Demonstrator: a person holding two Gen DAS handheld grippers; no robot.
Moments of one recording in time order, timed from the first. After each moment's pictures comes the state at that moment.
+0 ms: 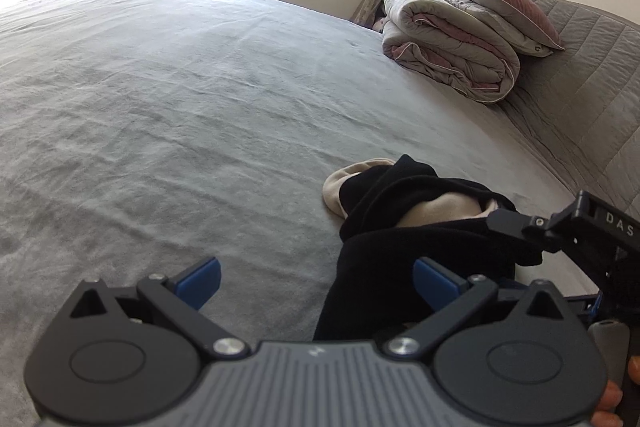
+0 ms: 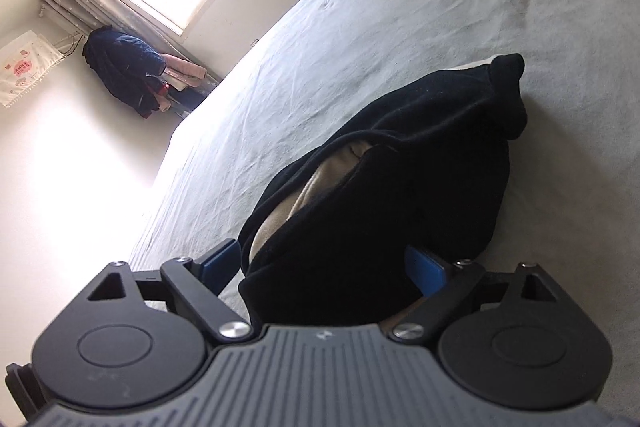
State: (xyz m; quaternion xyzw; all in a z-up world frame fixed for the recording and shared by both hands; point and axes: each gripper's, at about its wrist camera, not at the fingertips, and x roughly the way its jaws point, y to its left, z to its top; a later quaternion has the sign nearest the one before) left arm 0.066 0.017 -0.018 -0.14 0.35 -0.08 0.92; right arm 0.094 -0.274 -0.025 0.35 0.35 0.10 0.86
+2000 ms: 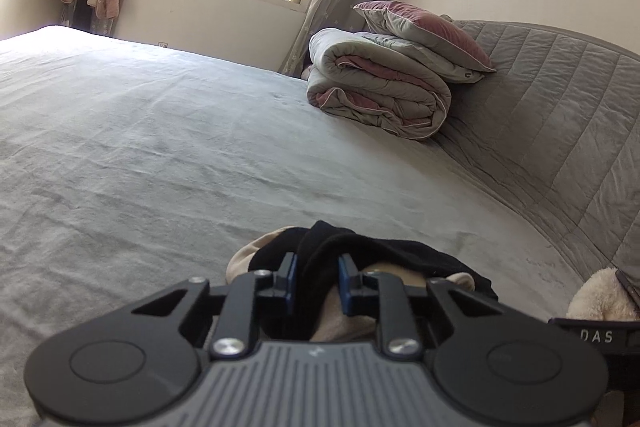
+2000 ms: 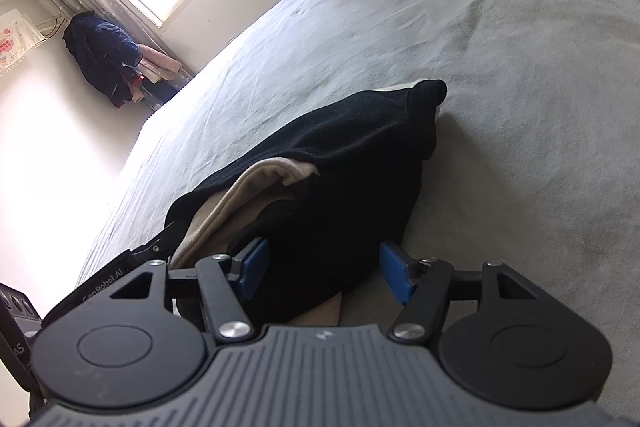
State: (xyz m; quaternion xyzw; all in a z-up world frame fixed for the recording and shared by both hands) left arm 0.095 -0.024 -0.002 -0.13 0.24 -0.16 0.95; right arm 0.066 -0.300 -0.026 0.31 0.35 0.08 0.88
